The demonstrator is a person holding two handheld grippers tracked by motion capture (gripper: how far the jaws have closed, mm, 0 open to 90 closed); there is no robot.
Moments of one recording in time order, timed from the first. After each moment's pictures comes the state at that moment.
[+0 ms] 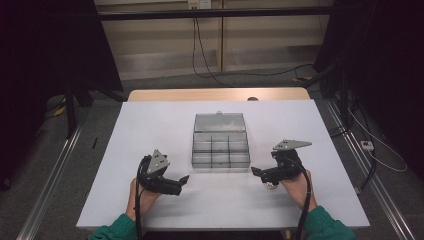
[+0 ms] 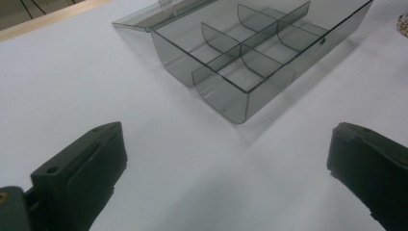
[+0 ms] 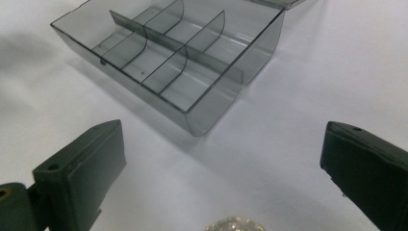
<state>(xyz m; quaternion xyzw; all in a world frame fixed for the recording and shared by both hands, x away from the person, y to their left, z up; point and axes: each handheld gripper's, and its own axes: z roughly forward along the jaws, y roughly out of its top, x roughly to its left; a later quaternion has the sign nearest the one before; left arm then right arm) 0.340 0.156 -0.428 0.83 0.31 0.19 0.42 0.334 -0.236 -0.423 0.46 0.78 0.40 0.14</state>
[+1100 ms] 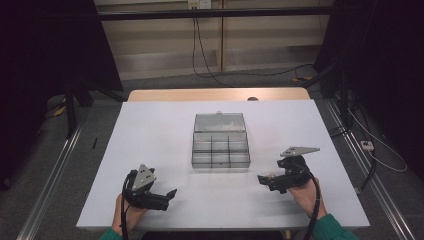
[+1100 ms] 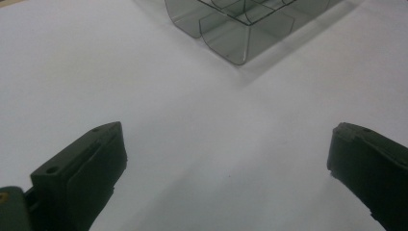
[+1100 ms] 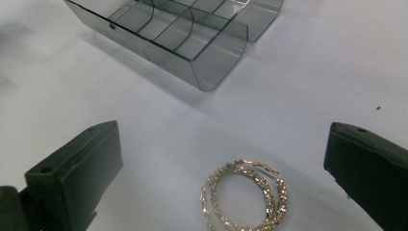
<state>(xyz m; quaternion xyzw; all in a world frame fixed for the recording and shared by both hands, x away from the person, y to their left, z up) 0.309 0.190 -0.439 0.83 0.33 0.19 0.41 0.316 -0.253 -0.429 0.47 0.78 0.39 0.10</state>
